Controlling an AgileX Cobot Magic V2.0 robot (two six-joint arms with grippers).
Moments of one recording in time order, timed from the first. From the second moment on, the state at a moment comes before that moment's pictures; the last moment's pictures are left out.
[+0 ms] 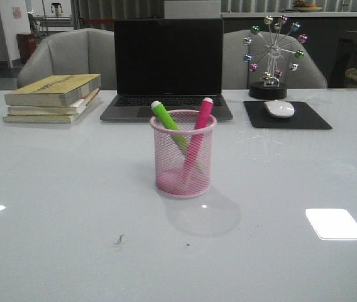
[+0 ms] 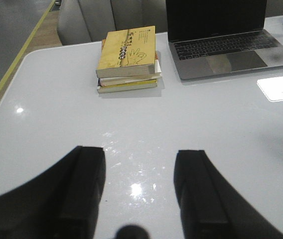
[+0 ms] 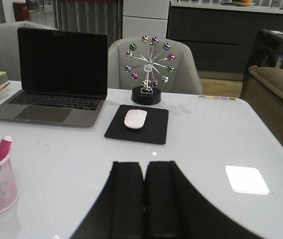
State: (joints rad) left arm -0.13 0.56 -0.63 0.07 0.48 0.02; right arm 0.02 0.11 -0.35 0.01 0.35 0.01
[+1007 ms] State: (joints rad) left arm -0.13 0.55 -0.63 0.07 0.48 0.02; right arm 0.06 -0.01 0.03 0.07 0.15 0.01
